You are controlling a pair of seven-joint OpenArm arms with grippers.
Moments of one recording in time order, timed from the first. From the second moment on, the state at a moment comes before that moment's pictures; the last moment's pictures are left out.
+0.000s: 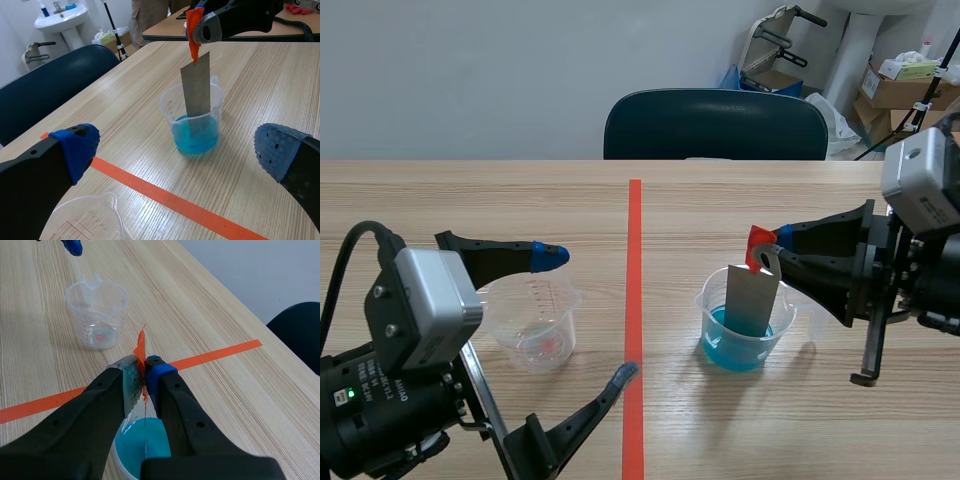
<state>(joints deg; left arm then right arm) 15.9 -40.2 33.8 97.0 -2.6 -11.8 -31.6 -8.5 42.2 -12.9 87.5 0.9 45.3 33.5</state>
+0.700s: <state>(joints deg) 15.9 -40.2 33.8 97.0 -2.6 -11.8 -31.6 -8.5 42.4 -12.9 88.1 1.2 45.3 32.9</state>
